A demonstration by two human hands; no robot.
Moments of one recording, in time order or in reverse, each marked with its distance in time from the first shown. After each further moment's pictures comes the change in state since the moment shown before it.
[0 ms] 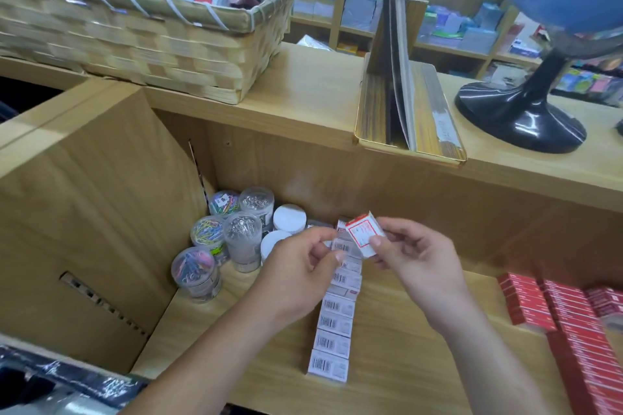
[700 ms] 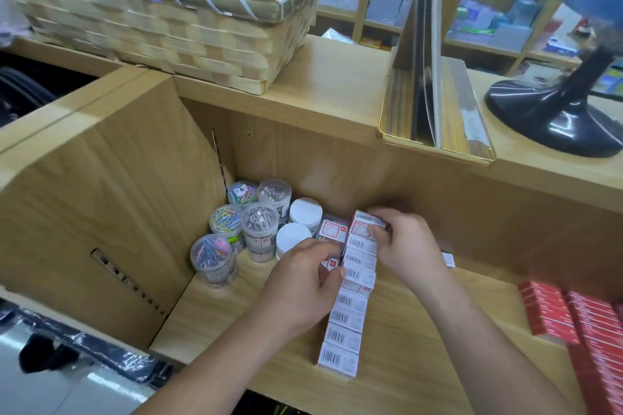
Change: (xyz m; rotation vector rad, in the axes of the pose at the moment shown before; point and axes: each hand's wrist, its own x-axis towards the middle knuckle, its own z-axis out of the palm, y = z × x) left_hand -0.018 -0.023 0.002 0.312 0.083 0.063; right_hand 0.060 0.043 0.021 -0.849 -0.086 -0.243
